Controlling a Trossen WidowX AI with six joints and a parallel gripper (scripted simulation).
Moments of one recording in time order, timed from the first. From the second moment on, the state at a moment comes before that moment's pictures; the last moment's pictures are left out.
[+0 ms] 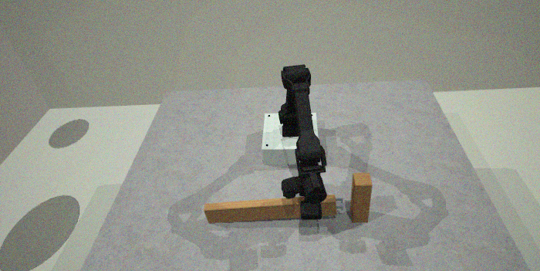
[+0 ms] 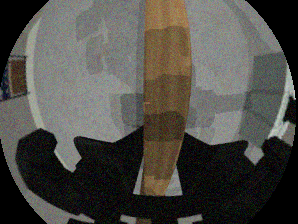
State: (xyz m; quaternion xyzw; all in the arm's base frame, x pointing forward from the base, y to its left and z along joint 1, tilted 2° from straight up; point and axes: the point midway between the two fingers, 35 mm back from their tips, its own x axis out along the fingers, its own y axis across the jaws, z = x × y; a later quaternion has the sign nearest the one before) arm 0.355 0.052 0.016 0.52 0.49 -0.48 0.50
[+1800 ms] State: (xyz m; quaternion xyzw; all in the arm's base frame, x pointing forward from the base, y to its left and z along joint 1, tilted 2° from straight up) arm 0.355 0.058 0.017 0.52 0.49 -0.48 0.50
